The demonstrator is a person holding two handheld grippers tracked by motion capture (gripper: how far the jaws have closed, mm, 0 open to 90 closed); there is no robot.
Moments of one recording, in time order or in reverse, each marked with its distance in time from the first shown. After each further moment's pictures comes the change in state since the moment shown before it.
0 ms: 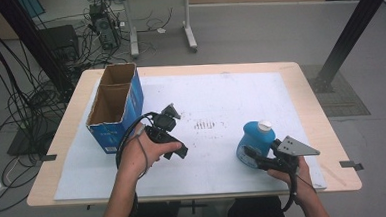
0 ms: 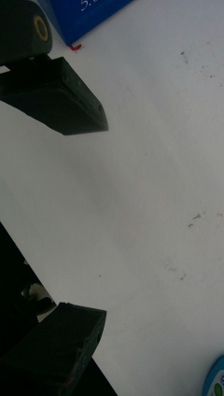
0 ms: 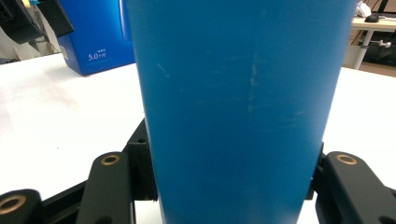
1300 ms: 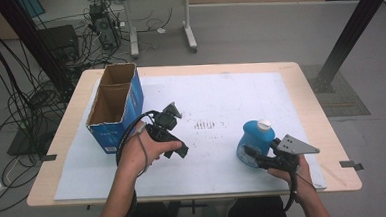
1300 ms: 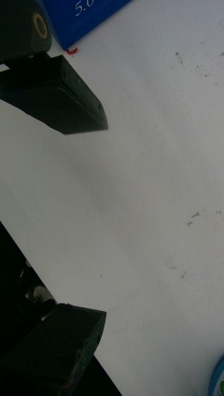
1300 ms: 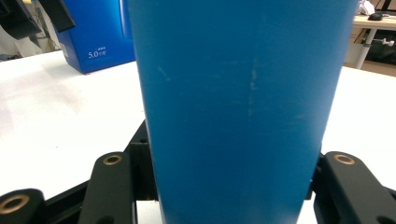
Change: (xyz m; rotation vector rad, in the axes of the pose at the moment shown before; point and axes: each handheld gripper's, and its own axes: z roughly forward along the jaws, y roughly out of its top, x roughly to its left) left arm -0.001 0.005 -0.003 0.010 0.001 0.029; right arm -0.003 0.004 0.001 0.014 0.008 -0.005
